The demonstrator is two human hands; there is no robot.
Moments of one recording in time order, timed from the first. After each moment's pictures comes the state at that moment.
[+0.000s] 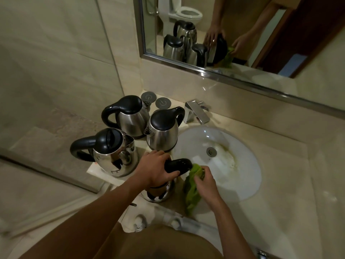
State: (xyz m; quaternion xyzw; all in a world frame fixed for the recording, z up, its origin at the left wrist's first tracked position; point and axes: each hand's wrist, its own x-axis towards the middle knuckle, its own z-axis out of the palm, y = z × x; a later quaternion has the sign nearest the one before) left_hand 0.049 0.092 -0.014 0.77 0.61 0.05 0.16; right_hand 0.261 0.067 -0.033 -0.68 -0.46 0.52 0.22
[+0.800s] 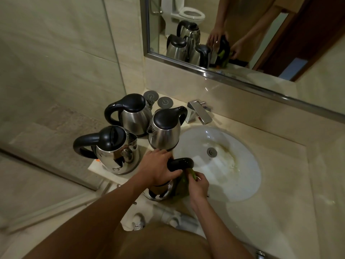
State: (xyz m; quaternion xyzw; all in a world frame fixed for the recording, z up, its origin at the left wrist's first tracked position) left_hand 0.050 0.089 -0.012 0.77 0.62 0.07 0.16; right_hand 0.213 0.059 -0.059 -0.74 -0.22 0.51 0.37
